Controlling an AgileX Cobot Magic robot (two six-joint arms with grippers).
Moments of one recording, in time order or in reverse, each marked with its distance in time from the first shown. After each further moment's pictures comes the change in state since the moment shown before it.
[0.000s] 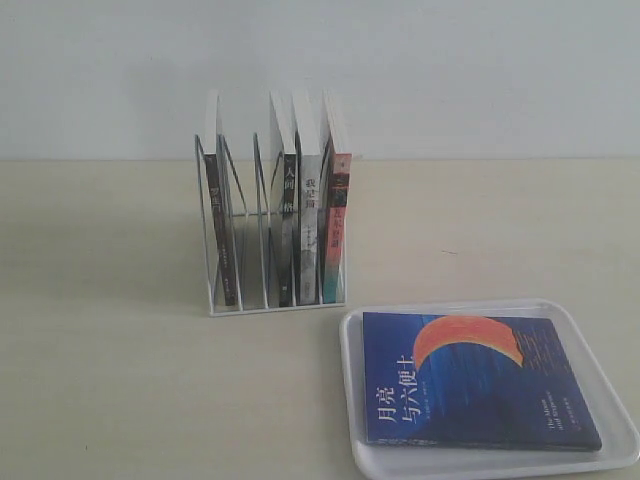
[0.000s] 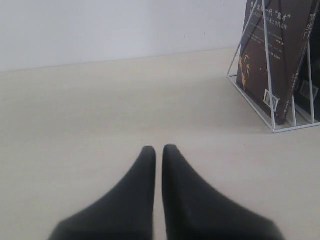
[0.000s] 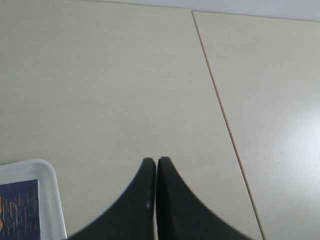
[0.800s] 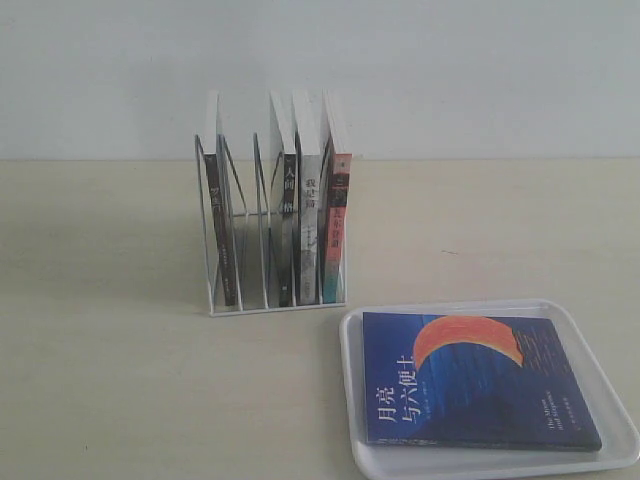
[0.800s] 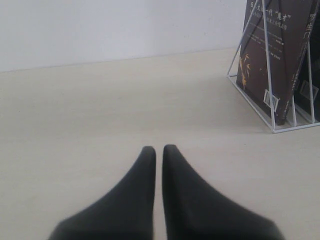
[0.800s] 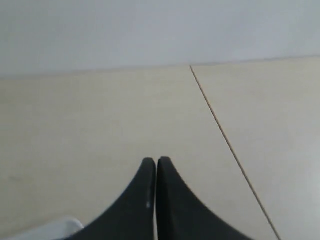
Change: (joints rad) left arm 0.000 0.000 0.000 0.000 0.000 0.000; right arm -0.006 -0.168 0.003 -0.021 -0.108 0.078
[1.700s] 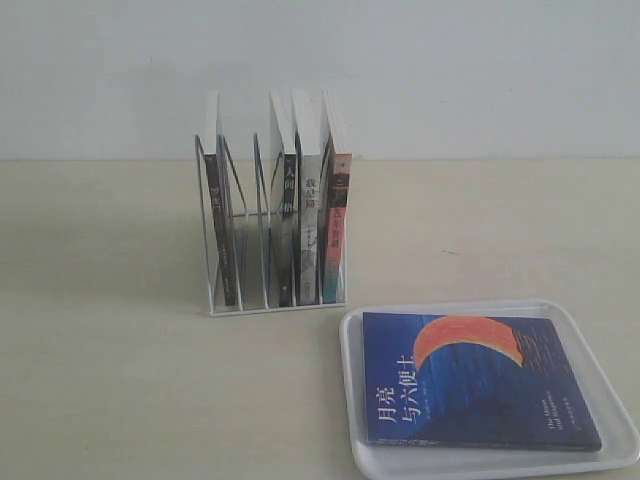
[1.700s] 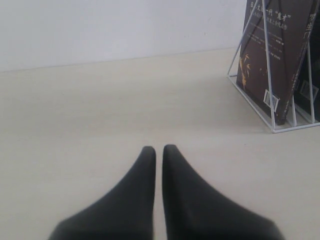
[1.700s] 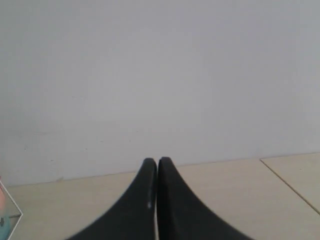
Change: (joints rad) left arm 0.000 0.000 0.000 0.000 0.000 0.000; right arm -0.276 -1.109 1.154 0.030 -0.905 0.141
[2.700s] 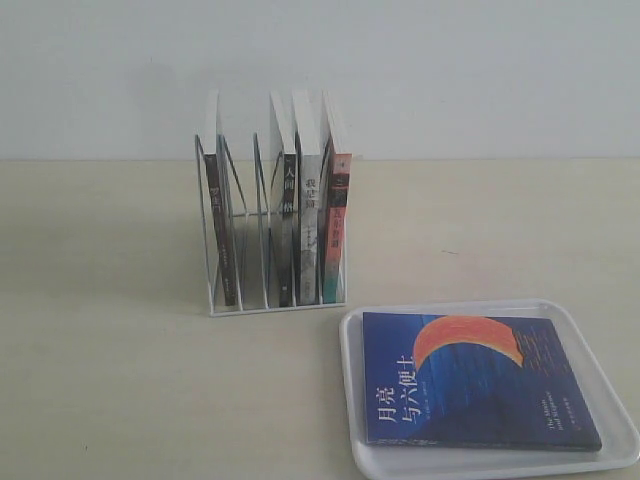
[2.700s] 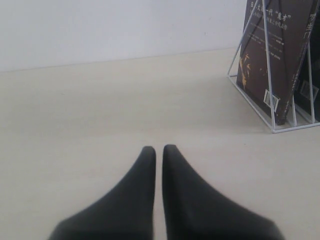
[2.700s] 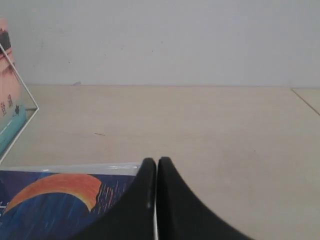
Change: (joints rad) left arm 0.000 0.000 0.000 0.000 0.000 0.000; right arm 0.000 -0.004 0.192 0.611 0.032 -0.675
